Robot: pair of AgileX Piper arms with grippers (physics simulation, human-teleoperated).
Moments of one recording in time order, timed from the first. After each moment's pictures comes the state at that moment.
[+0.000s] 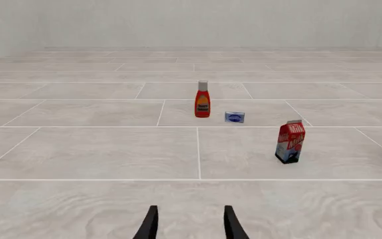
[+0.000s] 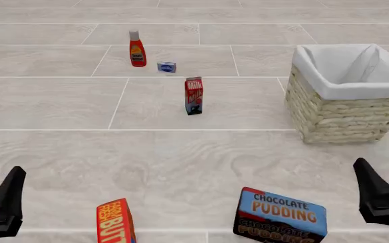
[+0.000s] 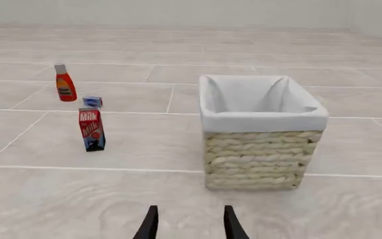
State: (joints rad) left arm 0.00 0.00 0.00 0.00 0.00; right arm 0.03 0.20 -0.05 -0.07 -0.01
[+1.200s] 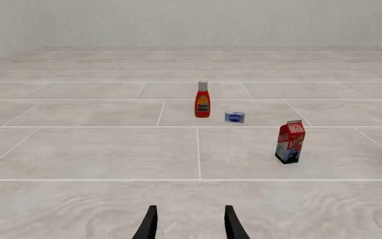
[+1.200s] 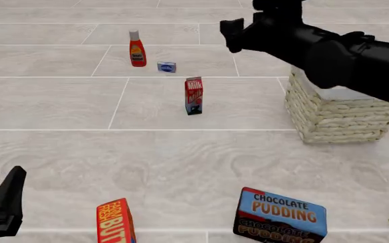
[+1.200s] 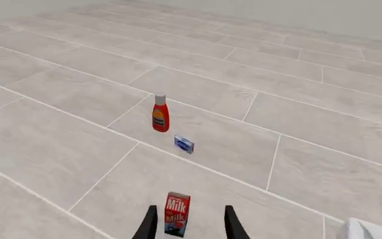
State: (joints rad) left arm 0.00 0.01 0.00 0.00 0.00; right arm 0.44 1.53 -1.23 -0.11 -0.06
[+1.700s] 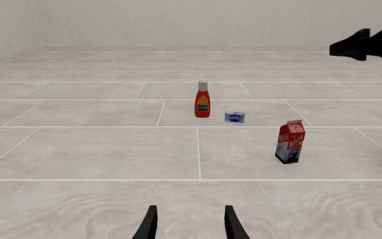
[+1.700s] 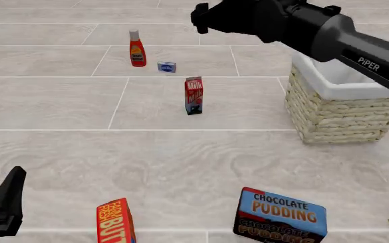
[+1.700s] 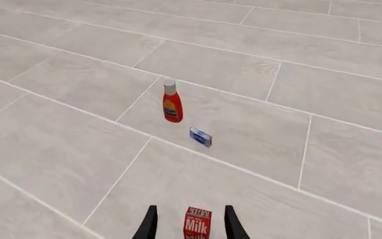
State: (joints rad) left arm 0.00 0.01 0.00 0.00 0.00; right arm 0.47 1.91 -1.81 0.26 0.05
